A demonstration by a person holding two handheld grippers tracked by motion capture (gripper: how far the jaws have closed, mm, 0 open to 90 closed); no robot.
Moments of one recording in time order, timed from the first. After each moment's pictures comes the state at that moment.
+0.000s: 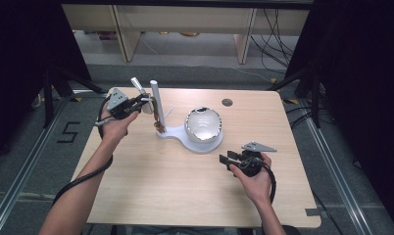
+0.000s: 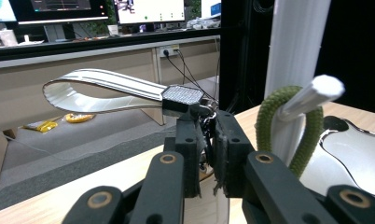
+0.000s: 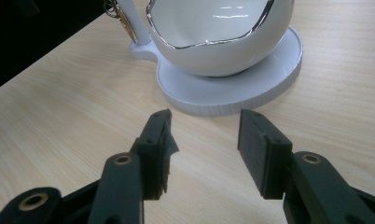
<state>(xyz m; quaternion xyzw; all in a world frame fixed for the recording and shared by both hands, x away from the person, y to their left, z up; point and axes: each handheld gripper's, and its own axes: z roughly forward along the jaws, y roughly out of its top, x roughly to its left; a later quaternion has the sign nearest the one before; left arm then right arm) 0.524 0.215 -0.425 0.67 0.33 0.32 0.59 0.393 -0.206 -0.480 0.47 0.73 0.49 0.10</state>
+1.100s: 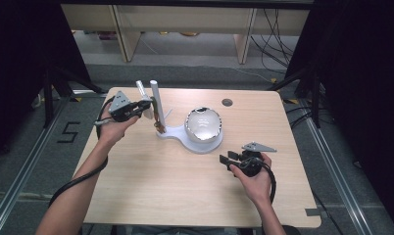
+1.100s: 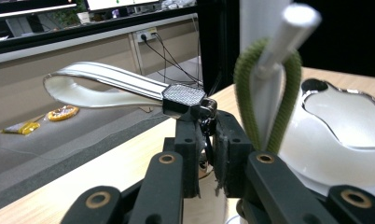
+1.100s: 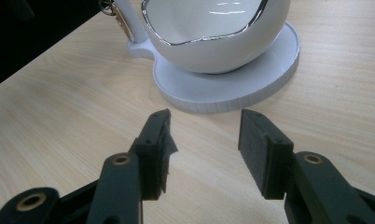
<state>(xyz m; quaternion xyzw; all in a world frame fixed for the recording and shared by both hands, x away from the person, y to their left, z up) 0.524 0.218 -0.433 0.72 0.29 0.29 0.56 0.392 -0.205 -0.480 0.48 0.72 0.48 0.09</state>
